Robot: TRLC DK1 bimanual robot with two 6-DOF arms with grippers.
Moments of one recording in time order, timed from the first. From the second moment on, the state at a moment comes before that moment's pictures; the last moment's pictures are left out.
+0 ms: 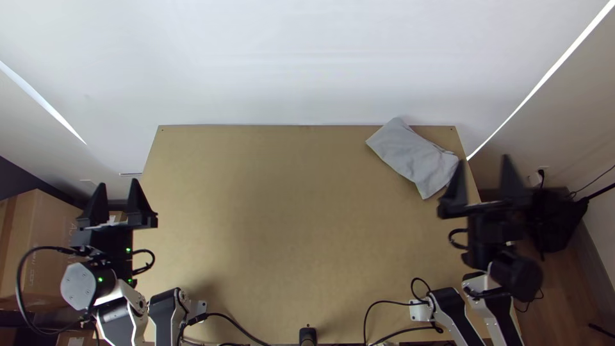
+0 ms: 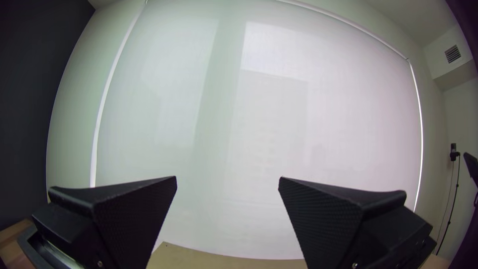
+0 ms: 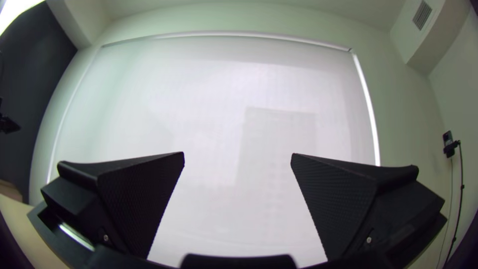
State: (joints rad) left arm 0.40 0.25 0.53 0.09 0.22 -0.21; right arm 0.23 0.47 0.49 0.66 0.01 -0.15
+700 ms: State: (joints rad) left arm 0.33 0.01 0.06 -0.01 0.22 -0.28; right arm 0.34 0.00 0.01 0.01 0.01 -0.02
